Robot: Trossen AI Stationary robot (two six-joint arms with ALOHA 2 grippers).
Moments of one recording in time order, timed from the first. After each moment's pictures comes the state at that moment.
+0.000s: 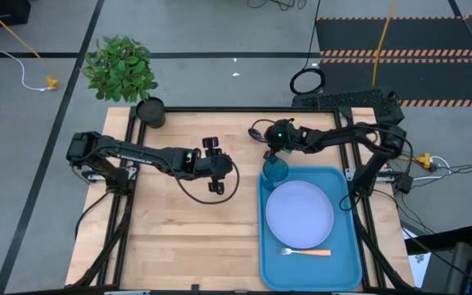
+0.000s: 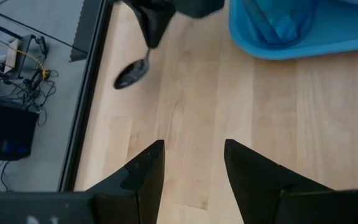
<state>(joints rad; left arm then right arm) -0.06 1.59 1.17 -0.50 -0.50 0.15 -0.46 1.68 0.72 0.15 0.13 -0.07</state>
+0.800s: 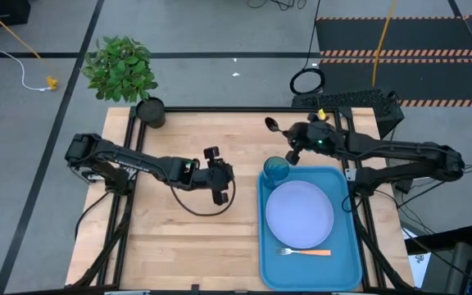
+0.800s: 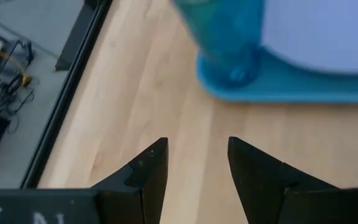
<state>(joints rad) -0.16 1.59 1.17 -0.41 -0.49 -0.02 -0.26 1.01 0.72 -0.26 0.34 -0.02</state>
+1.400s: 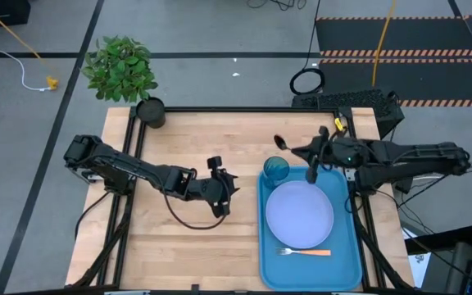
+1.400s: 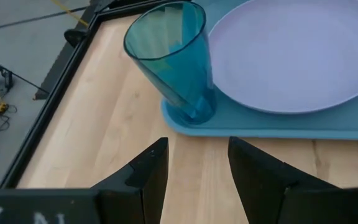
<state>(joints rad) -0.25 1.59 1.17 -0.28 -0.50 -0.04 0.02 0.77 0.72 -0.43 0.34 0.15</state>
